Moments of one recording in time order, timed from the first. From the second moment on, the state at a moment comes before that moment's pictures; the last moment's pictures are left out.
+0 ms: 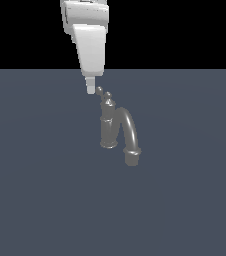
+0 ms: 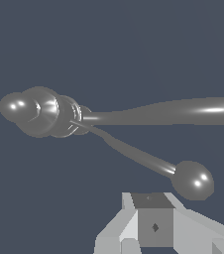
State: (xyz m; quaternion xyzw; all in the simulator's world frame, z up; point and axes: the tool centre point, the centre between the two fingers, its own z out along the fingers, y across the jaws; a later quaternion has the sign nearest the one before) arm -0.074 0.055 0.244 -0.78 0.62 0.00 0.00
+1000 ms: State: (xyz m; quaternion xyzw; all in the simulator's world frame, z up) arm -0.066 -0.024 0.244 -0.79 0.61 0.00 0.00
